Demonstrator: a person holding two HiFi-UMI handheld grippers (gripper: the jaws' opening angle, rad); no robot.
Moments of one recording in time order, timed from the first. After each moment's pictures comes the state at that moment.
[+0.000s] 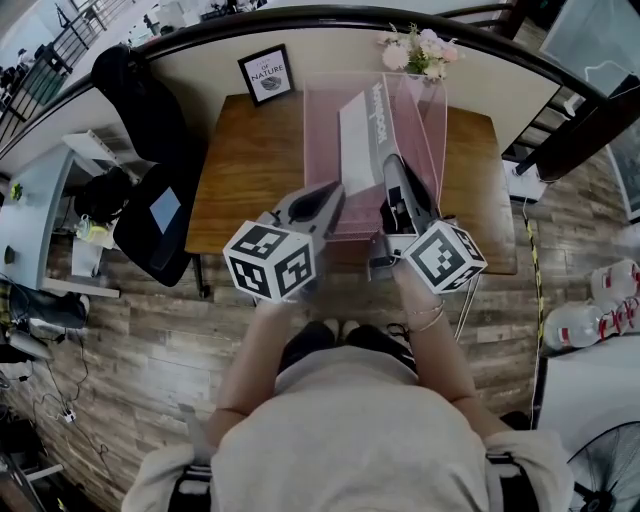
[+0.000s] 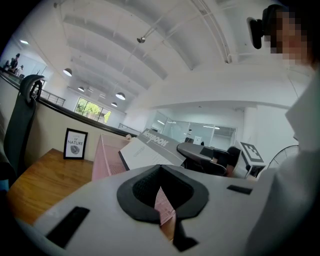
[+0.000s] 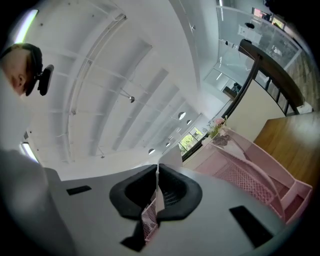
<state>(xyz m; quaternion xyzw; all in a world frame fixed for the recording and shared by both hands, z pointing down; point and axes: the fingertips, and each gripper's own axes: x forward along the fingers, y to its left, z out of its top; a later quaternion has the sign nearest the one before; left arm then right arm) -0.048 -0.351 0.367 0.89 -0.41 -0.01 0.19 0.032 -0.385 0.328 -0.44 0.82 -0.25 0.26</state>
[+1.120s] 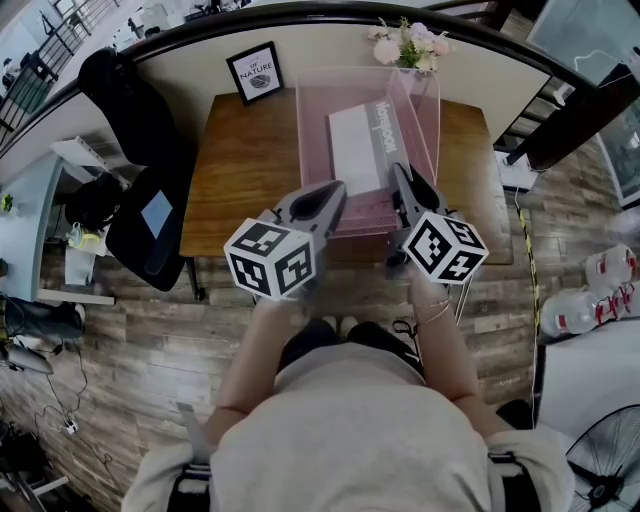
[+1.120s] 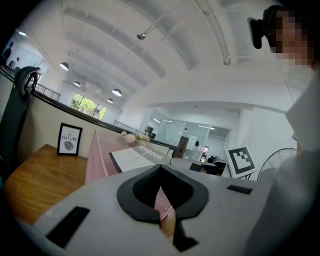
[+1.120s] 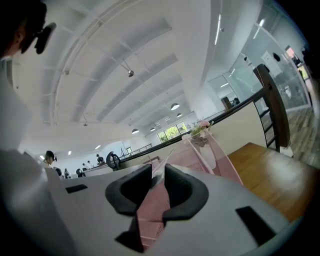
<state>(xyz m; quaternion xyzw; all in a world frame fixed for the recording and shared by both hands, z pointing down) -0.042 -0.349 0.374 0.90 -0.38 -0.01 0.20 0.058 -0.393 0.381 -0.54 0.82 -0.20 0.08</state>
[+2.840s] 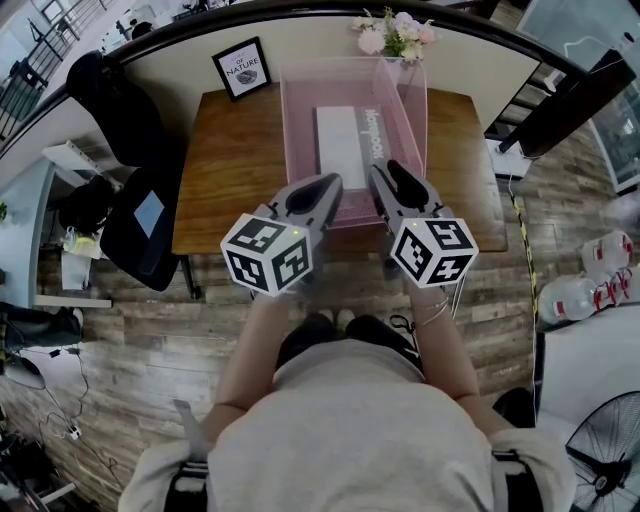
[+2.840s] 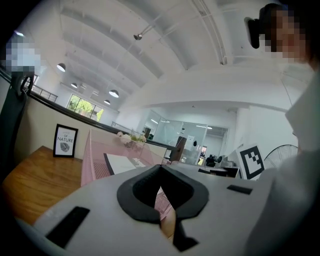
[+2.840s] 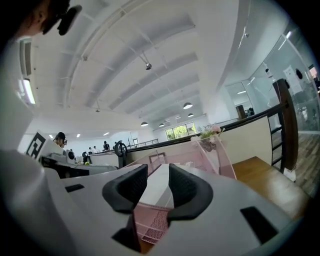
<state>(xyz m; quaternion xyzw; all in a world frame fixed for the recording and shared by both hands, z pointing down) -0.027 -0.346 0.375 0.91 -0.37 -0.02 0.19 0.043 -0.371 0.376 -0.51 0.85 -0.13 0.02</state>
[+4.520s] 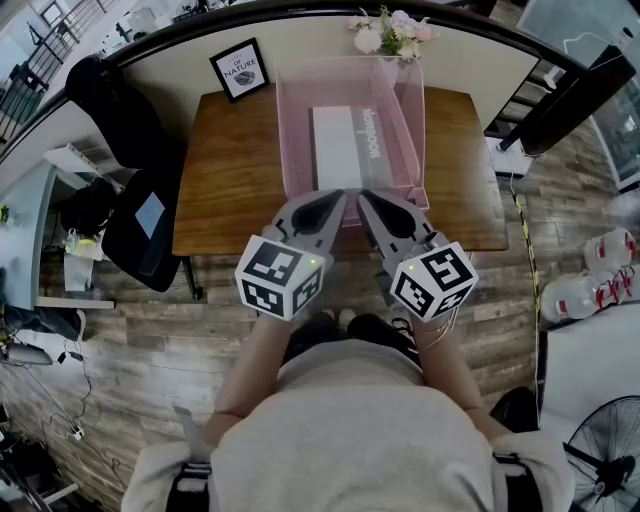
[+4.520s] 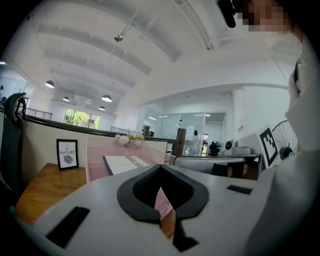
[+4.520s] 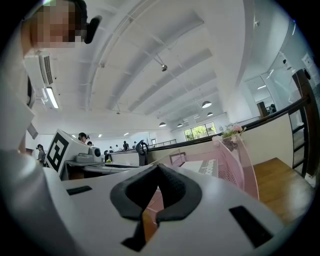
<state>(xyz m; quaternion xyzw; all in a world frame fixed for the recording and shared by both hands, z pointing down) -0.011 -0.320 0.381 0.92 -0.38 0.05 0.11 0.013 -0.315 0.369 -0.41 0.91 -0.10 0.02</state>
